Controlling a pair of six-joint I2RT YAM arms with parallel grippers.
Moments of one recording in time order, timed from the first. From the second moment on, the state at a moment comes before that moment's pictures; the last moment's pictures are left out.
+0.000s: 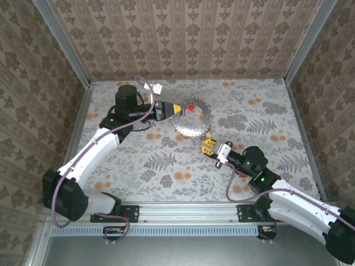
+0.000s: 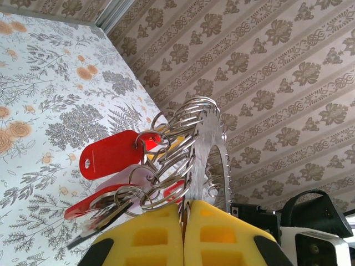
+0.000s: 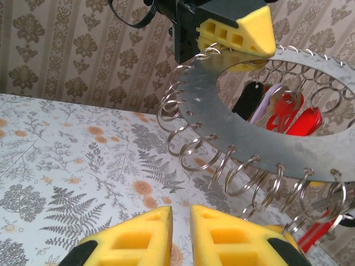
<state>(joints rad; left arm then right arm) -0.49 1.31 1.12 -0.08 0.83 -0.64 0.69 0.75 0.31 0.48 -0.24 -0.43</state>
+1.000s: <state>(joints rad) -0.49 1.31 1.11 -0.03 0.82 -0.66 0.70 0.85 0.36 0.56 -0.10 -0.48</state>
